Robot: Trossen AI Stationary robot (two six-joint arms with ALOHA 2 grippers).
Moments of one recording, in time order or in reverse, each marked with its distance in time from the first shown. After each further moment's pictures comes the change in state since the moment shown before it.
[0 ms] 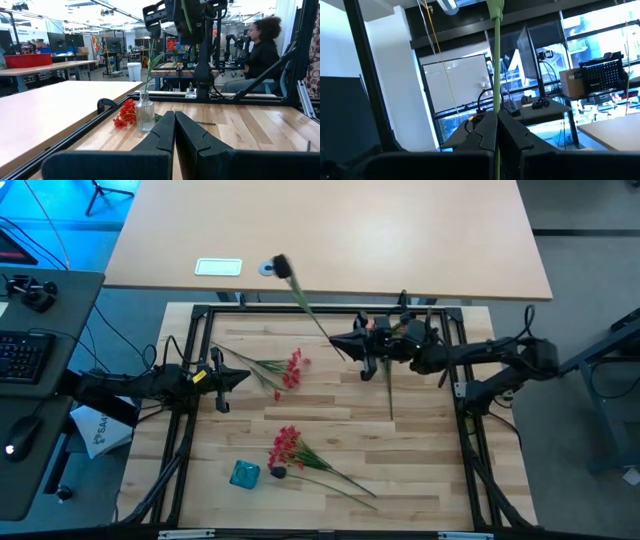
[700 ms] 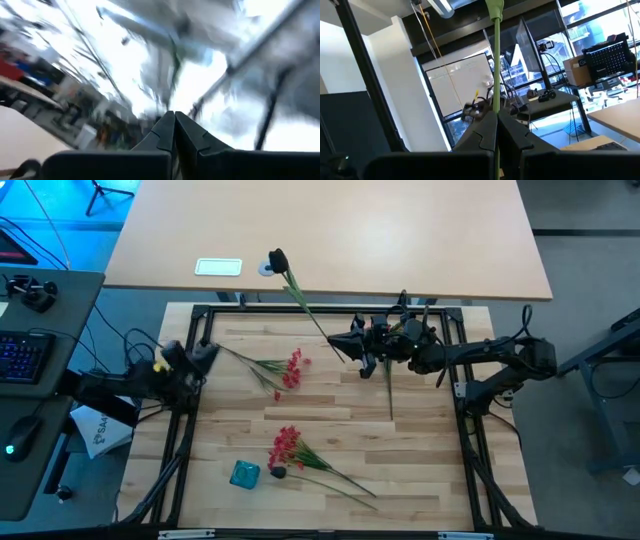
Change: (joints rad) left arm 0.001 0.014 0.002 0.582 -0.093 -0.458; right arm -0.001 0.013 0.010 -0.002 0.005 0.121
